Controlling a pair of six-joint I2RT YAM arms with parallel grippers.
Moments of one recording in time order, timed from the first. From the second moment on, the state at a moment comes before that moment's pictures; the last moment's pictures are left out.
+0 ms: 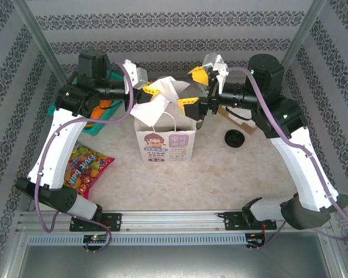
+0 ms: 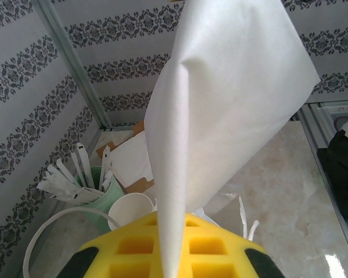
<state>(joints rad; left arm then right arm) -0.30 1.49 1.89 -0.86 0.94 0.63 0.52 1.33 1.85 -0.70 -0.71 -0.11</state>
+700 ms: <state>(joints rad) -0.30 1.49 1.92 -0.88 0.93 0.62 0.54 1.62 2.20 -0.98 -0.77 -0.36</state>
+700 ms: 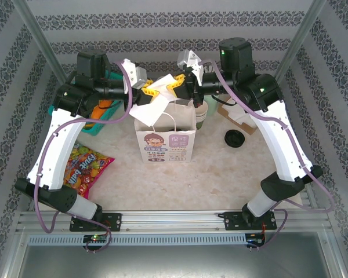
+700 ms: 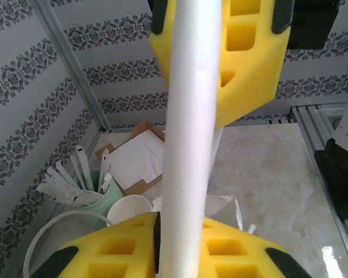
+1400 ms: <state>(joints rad) -0.30 1.29 1.59 -0.60 0.49 0.35 0.54 1.75 2.40 -1.23 -0.63 -0.45</state>
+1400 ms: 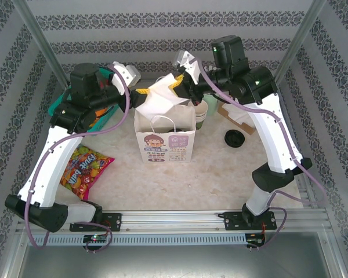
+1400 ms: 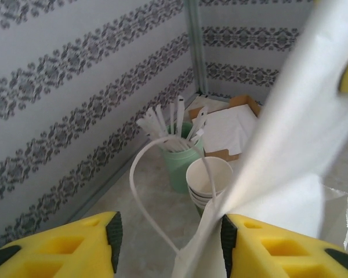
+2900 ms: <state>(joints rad) -0.30 1.29 1.24 -0.81 -0.20 -0.67 0.79 2.12 2.59 -1.42 -0.21 0.21</state>
